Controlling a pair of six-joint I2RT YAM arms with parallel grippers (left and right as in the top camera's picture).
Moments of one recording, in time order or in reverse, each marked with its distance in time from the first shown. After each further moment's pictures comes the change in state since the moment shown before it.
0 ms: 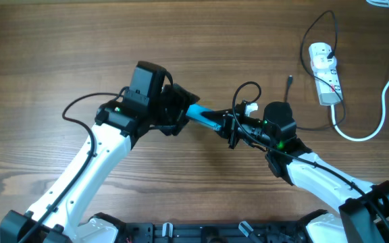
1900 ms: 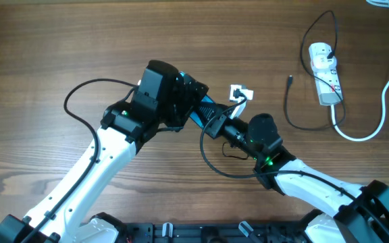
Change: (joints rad) left arm -0.087 -0.017 0.050 0.061 -0.159 0.124; right arm 0.203 0.005 -0.007 0.205 0.469 -1.044
